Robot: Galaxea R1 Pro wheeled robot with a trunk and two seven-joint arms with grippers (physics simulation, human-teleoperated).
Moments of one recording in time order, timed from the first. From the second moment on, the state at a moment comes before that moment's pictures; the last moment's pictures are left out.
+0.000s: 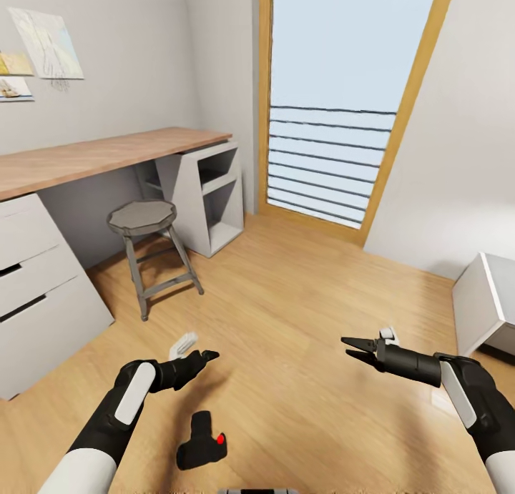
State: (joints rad) left arm -0.53 0.00 0.06 -0.95 0.74 0.81 0.00; right arm -0.52 -0.31 -0.19 -0.99 -0.35 0.98 1.18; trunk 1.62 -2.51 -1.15
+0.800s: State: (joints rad) left arm -0.53 0.02 0.06 -0.95 0.74 0.80 0.00; right arm -0.52 -0.31 -0.19 -0.99 -0.35 0.98 1.18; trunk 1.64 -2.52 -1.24
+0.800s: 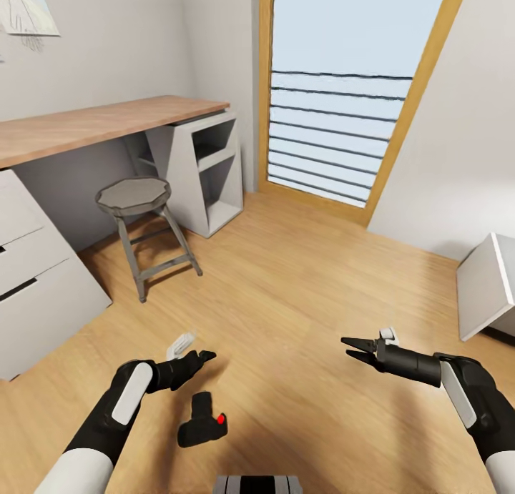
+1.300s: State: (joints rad) left arm -0.53 0.05 0.06 -0.93 0.74 0.80 0.00; right arm -0.52 -0.31 -0.19 -0.99 -0.34 0.98 1.18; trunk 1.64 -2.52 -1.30
